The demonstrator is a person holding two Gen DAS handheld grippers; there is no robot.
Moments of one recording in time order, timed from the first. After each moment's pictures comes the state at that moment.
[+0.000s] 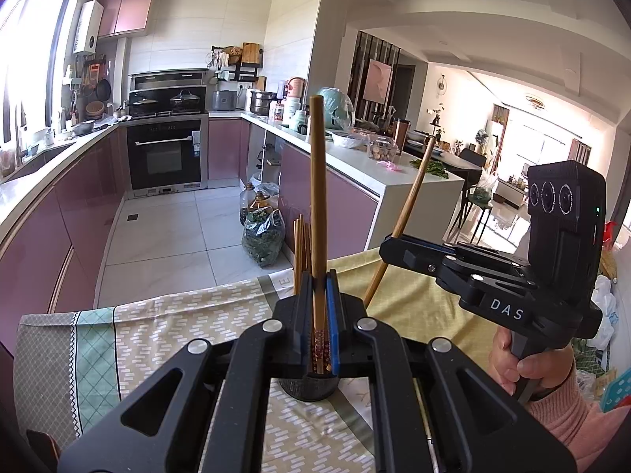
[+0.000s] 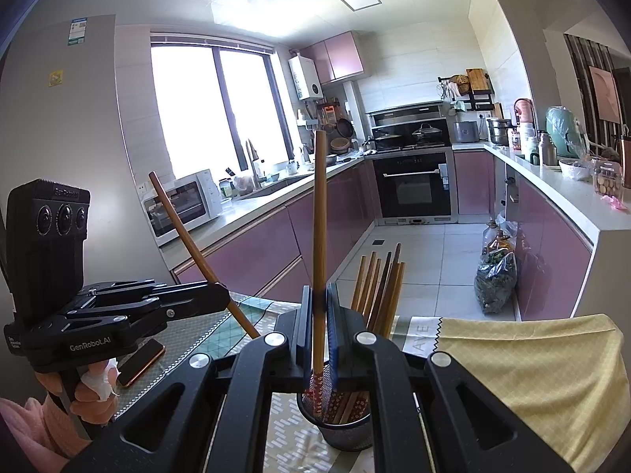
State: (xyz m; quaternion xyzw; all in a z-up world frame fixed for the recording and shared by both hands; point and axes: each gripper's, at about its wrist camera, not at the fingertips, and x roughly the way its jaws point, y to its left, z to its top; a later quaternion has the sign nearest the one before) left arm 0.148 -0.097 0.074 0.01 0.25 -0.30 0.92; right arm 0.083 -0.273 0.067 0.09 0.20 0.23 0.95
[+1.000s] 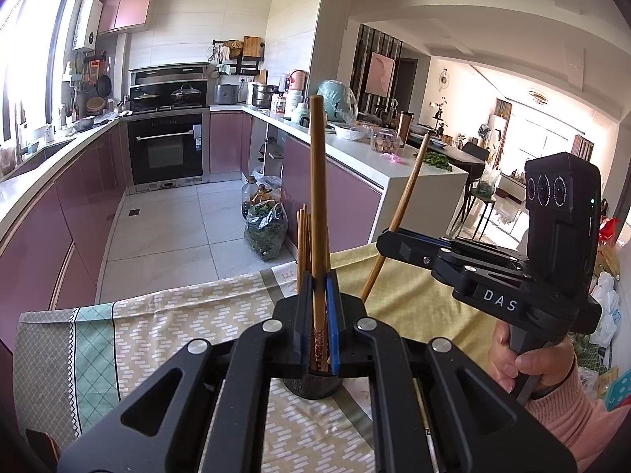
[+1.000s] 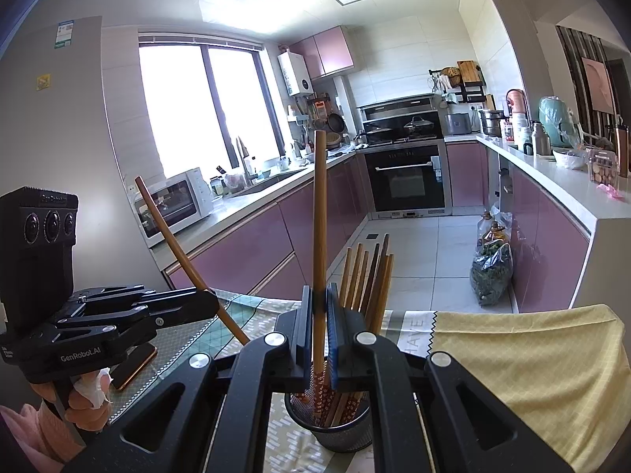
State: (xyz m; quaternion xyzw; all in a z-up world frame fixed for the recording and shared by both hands) left arm 0.152 -0.095 0.068 0.01 0.26 -0.29 0.92; right arm 0.098 -0.273 0.061 0.10 0.21 0.22 0.95
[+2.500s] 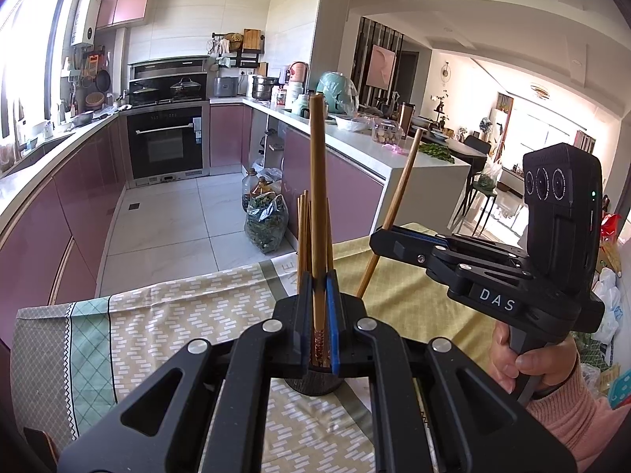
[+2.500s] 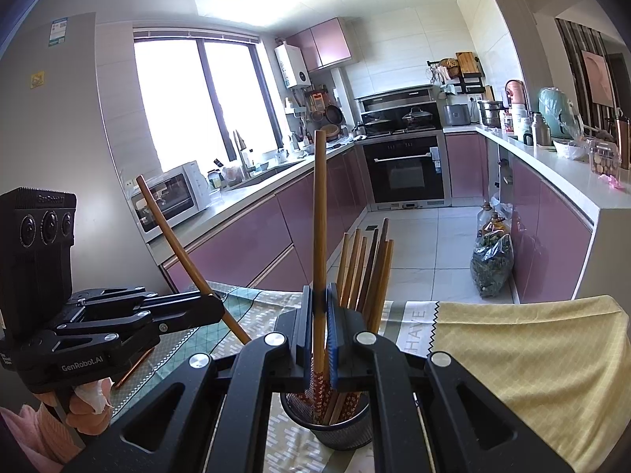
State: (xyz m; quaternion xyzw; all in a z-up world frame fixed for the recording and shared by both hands) left arm 0.151 -0.097 0.064 0.02 0.27 -0.29 0.92; right arm 0.102 -0.276 0.045 0.10 0.22 0.22 0.95
